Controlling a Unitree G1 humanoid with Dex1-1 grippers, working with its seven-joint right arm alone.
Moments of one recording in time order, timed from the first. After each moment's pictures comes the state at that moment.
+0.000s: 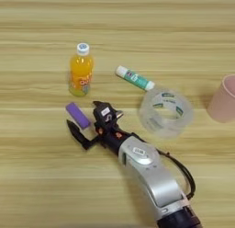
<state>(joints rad) 0.01 -0.07 0.28 -0.01 0.00 0.18 0.36</state>
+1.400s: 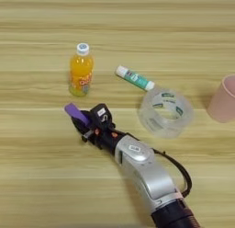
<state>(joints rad) -0.04 -0.04 0.28 0.11 0.03 0.18 0.42</state>
